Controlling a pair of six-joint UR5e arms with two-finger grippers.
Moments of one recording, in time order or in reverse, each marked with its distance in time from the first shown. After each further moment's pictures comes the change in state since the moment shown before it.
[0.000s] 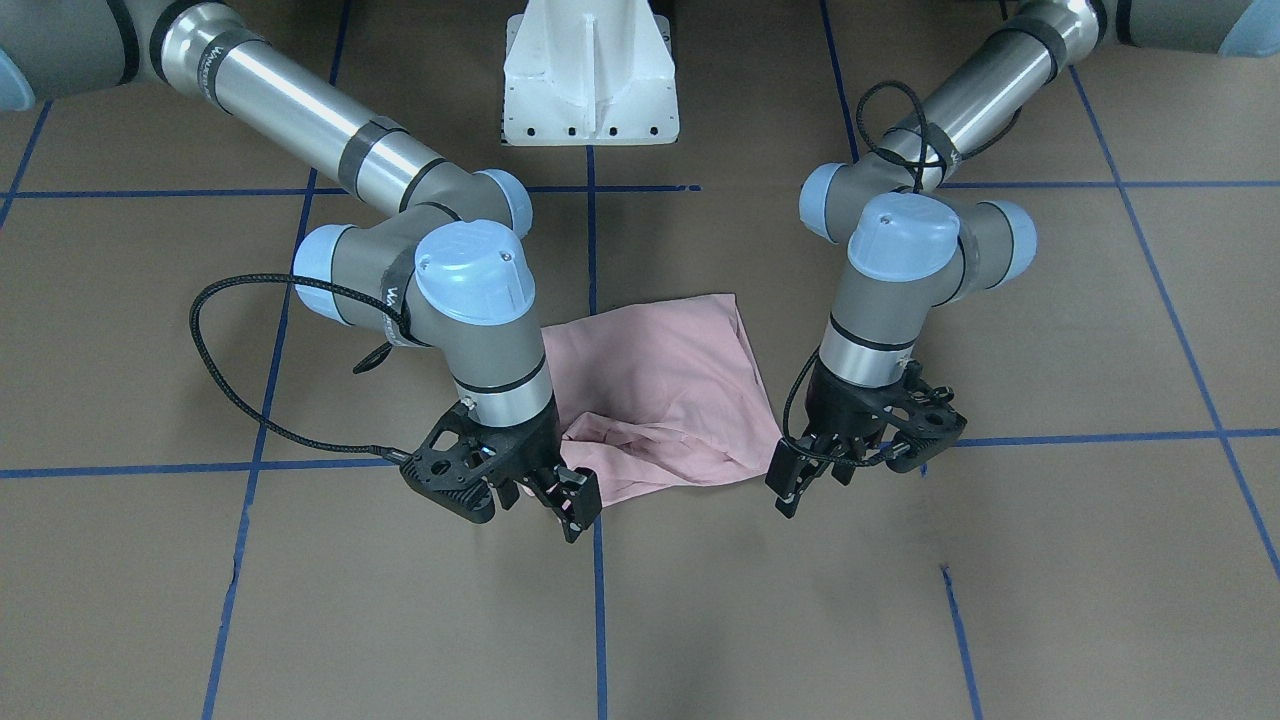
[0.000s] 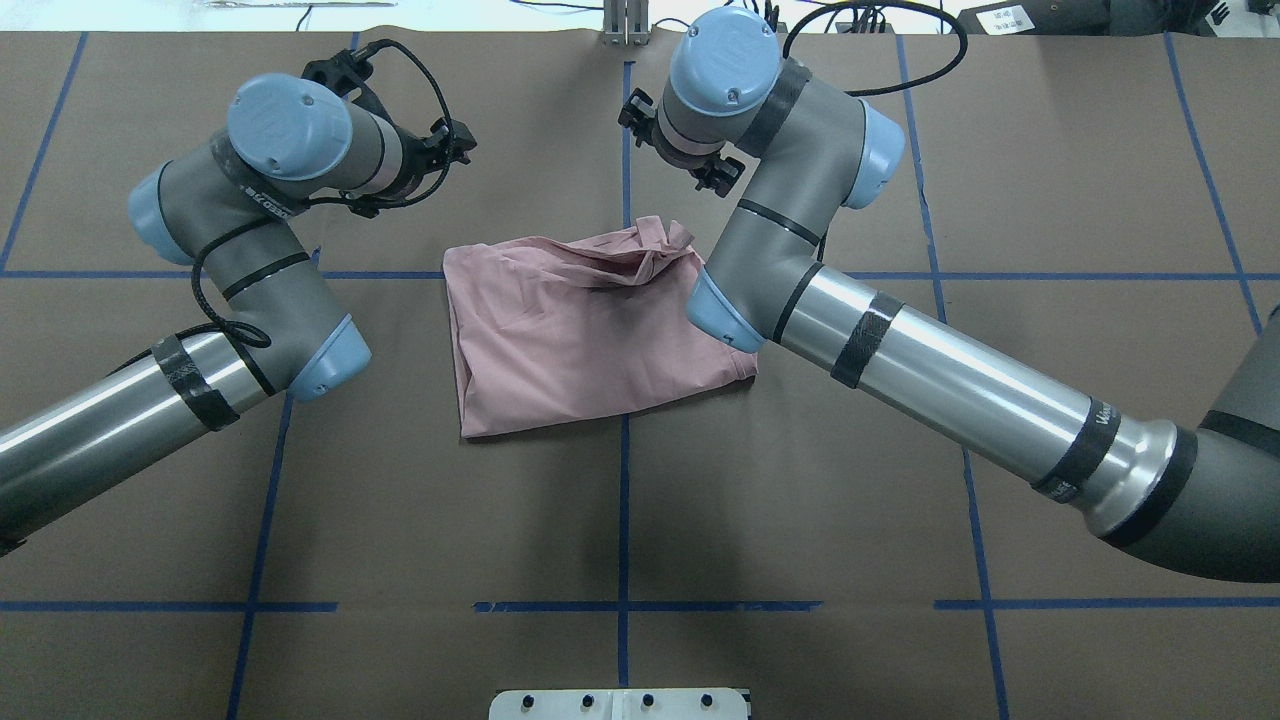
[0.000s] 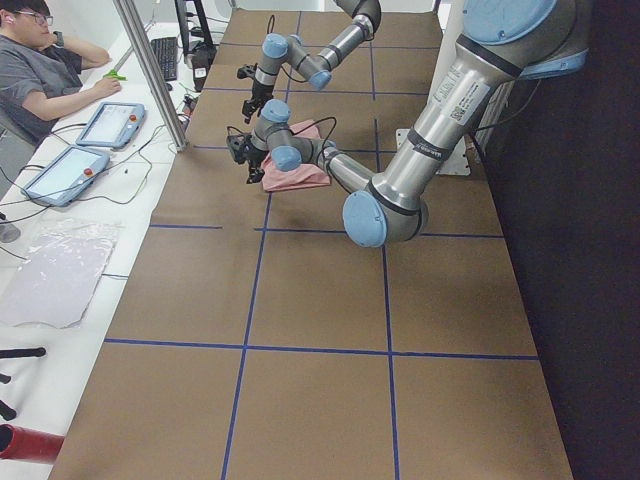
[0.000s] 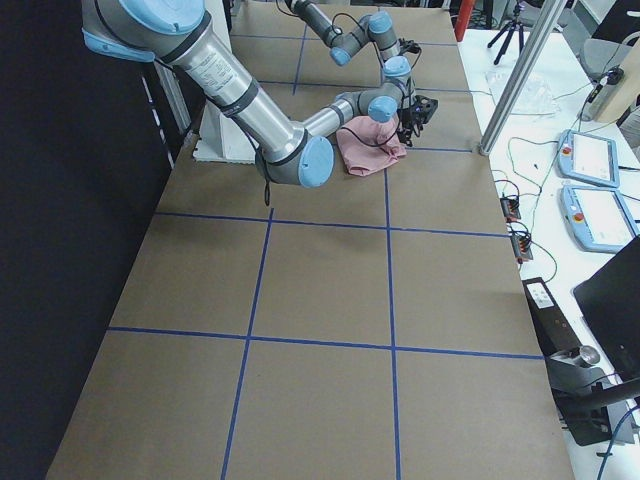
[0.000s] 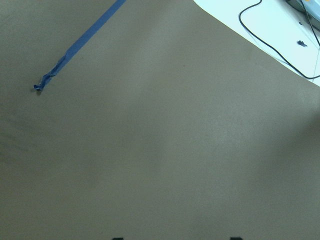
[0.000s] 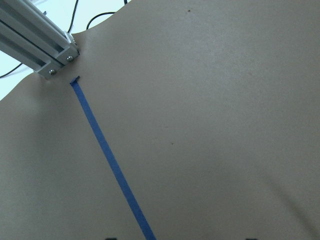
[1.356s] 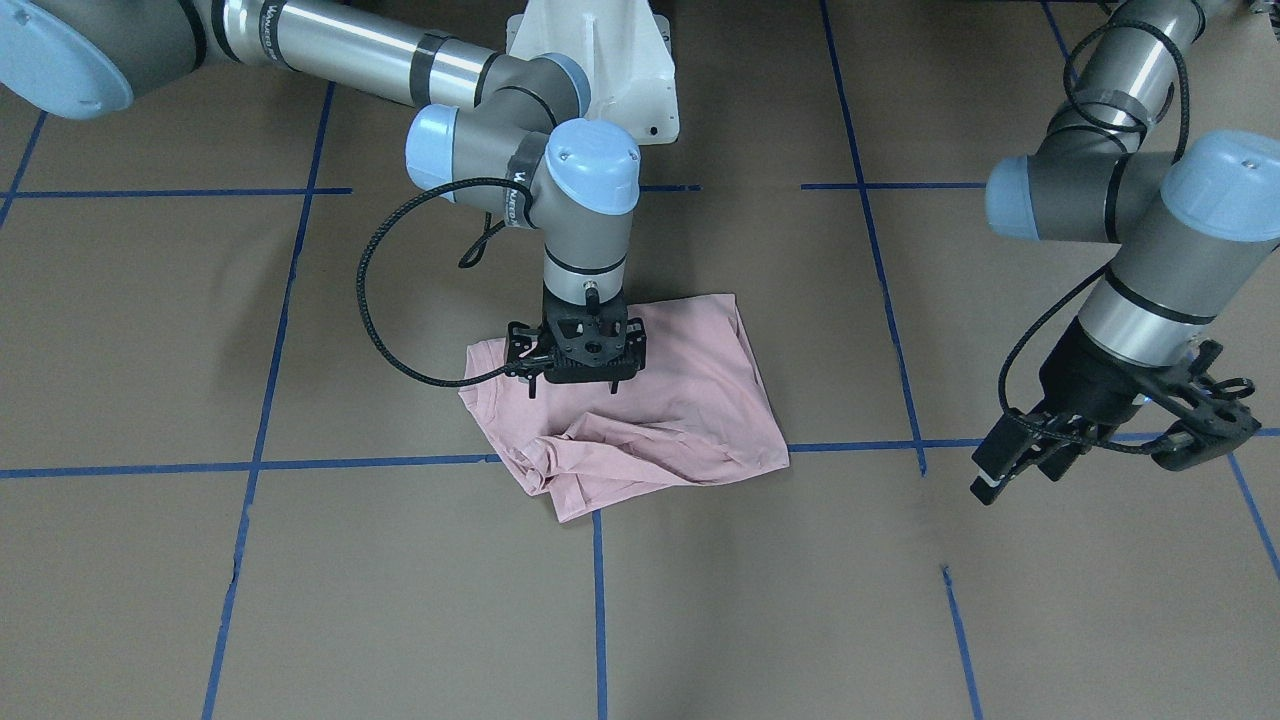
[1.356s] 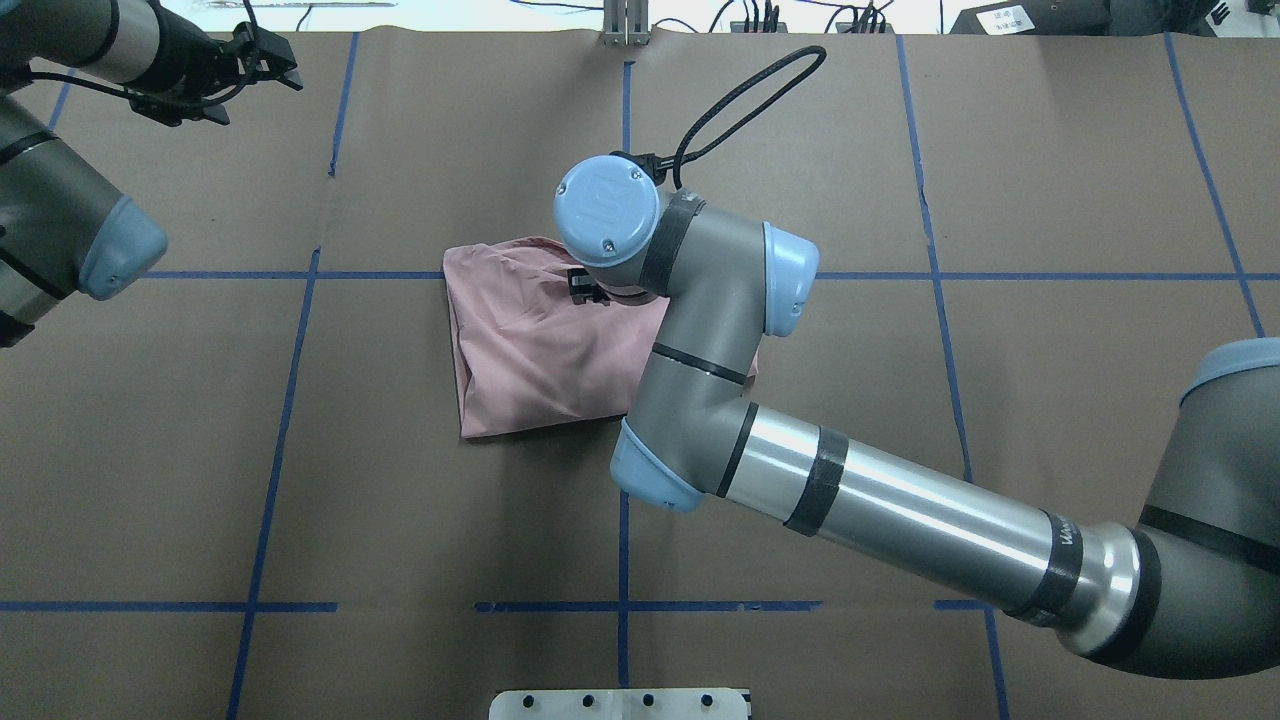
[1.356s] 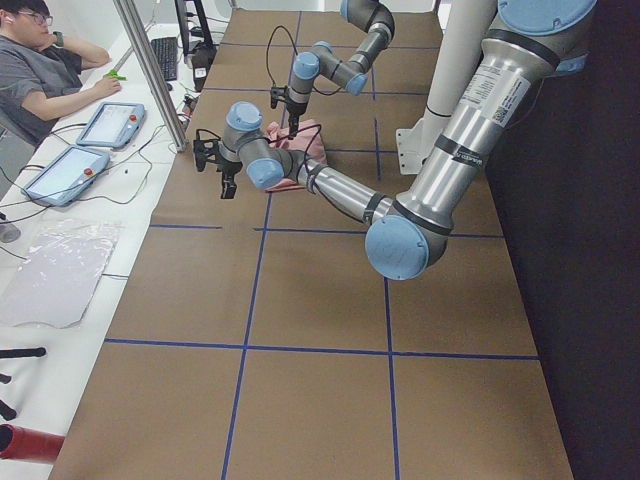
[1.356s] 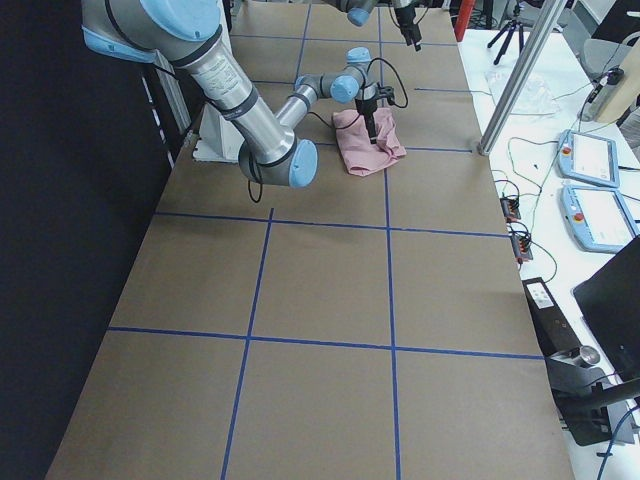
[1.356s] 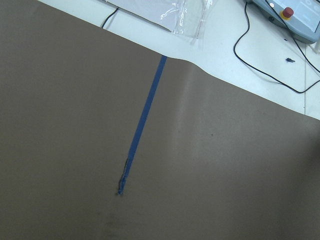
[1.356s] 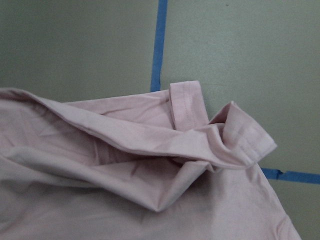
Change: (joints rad) left arm -0.282 0.171 -0.156 0.021 -0.306 0.356; right arm -0.206 -0.019 0.206 -0.409 -0.109 -0.626
